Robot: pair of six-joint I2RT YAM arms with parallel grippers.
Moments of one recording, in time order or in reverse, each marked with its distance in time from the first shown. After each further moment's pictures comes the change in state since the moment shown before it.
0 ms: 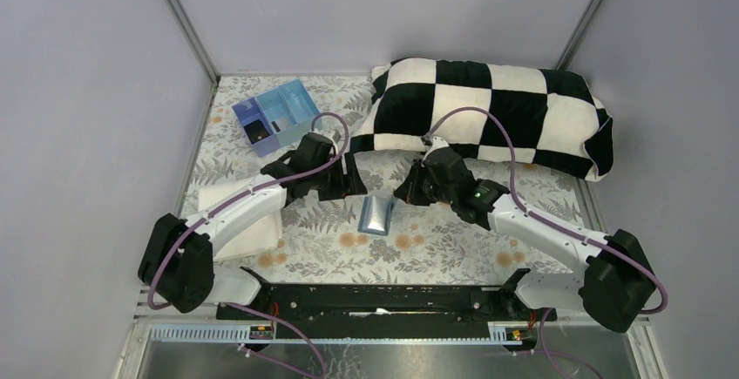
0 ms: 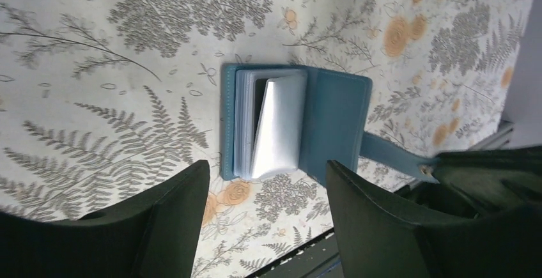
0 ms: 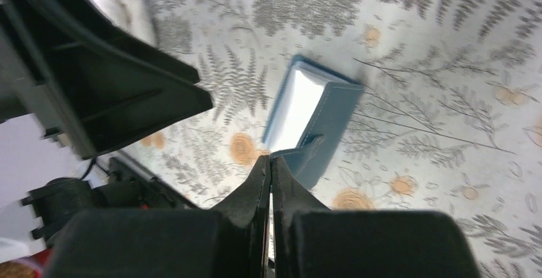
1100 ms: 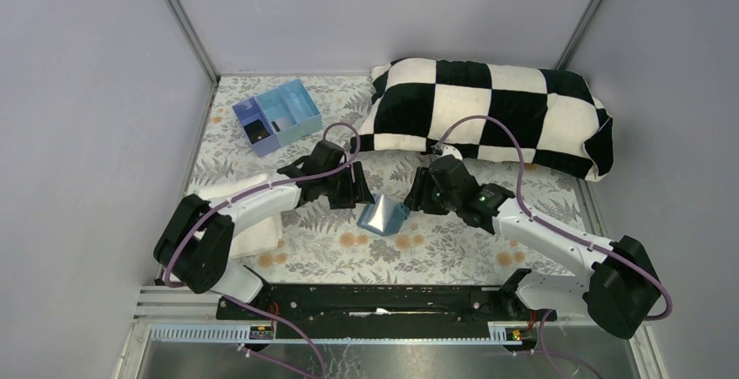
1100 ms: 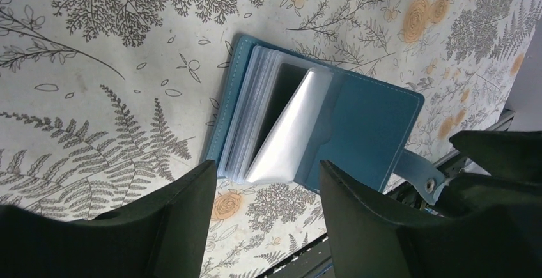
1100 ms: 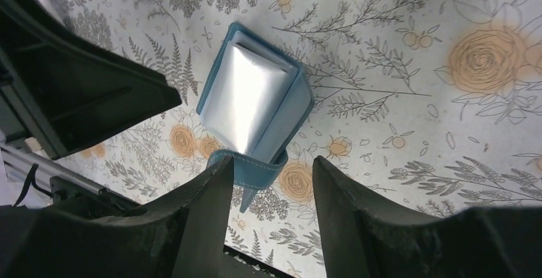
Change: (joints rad) left arm -0.039 0.117 -0.056 0.126 0.071 -0.070; right arm -0.008 -0.054 -0.049 -0.171 0.147 0.016
